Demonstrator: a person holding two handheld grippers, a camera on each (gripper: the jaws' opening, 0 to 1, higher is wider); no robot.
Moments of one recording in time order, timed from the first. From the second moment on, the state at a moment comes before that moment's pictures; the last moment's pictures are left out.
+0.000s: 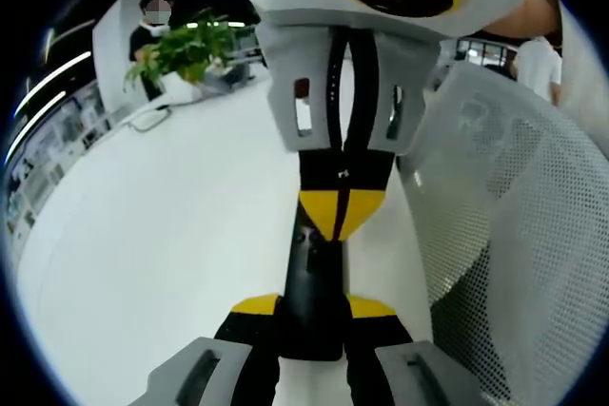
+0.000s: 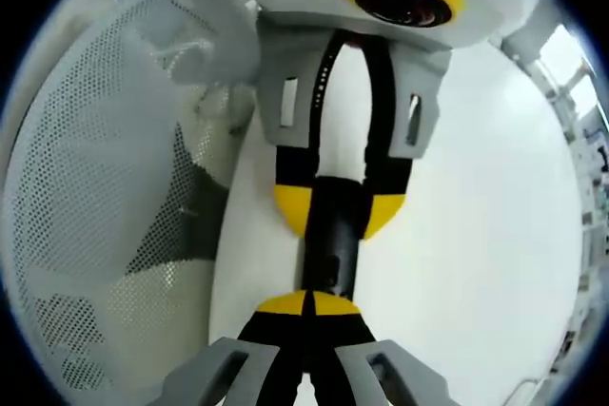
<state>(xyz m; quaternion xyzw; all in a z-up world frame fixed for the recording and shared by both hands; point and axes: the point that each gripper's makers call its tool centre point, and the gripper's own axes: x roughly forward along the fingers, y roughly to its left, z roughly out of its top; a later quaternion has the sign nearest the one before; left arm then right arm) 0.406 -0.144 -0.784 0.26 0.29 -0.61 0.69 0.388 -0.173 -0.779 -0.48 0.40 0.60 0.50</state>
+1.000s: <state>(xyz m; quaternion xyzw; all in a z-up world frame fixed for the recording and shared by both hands) 0.407 -0.144 -0.784 0.26 0.29 -0.61 0.69 0.403 -0.169 -0.757 -0.46 0.38 0.60 0.54</state>
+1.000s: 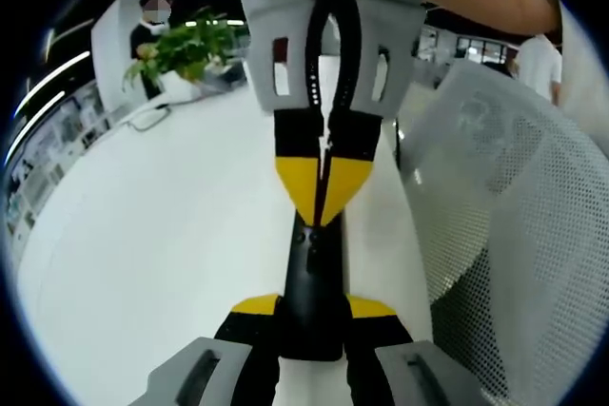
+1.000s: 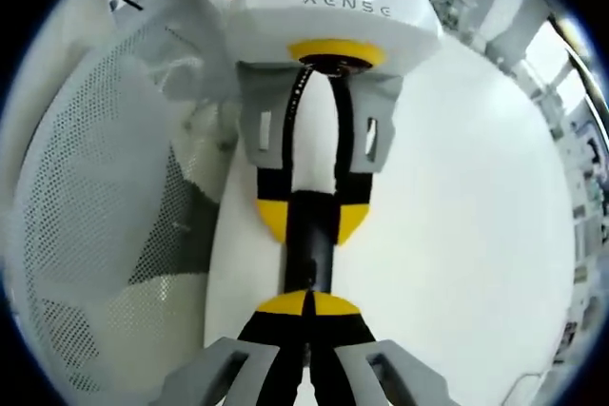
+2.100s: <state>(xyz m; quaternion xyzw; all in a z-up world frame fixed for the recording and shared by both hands) 0.407 -0.145 -0.785 0.26 0.29 -0.61 0.69 0.402 -0.162 -0.777 -0.47 0.39 0.61 0.52</state>
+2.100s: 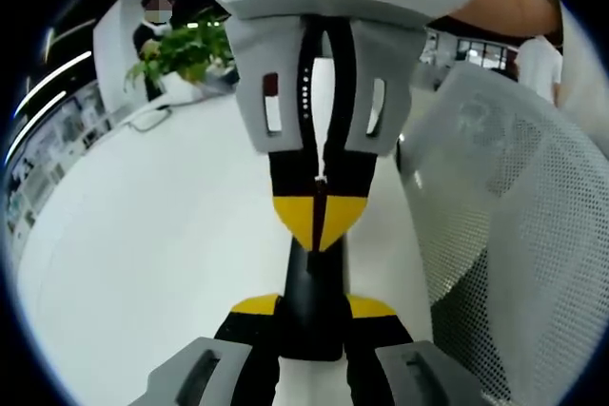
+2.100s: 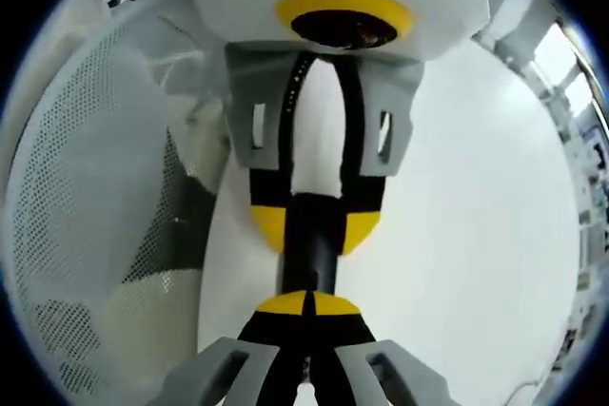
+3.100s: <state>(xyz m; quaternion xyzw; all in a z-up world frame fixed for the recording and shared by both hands) 0.406 -0.145 -0.784 0.26 0.29 -0.61 0.69 0.404 -0.162 -0.779 -0.48 0.39 0.60 0.51</state>
